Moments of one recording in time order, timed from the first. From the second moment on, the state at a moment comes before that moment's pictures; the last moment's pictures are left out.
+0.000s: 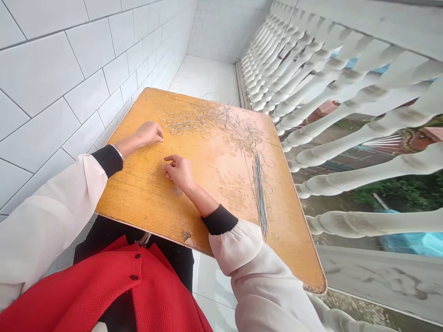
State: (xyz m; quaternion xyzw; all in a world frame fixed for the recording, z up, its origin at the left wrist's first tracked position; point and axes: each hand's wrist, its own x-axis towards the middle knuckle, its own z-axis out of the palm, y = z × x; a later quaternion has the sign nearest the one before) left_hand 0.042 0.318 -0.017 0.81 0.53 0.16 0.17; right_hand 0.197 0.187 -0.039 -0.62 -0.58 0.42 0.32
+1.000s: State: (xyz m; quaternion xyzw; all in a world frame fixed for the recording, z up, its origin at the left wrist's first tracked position) left_hand 0.031 0.286 -0.005 0.74 0.56 0.22 0.30; right_hand 0.214 0.182 -0.044 -0.56 -0.59 0.31 0.49
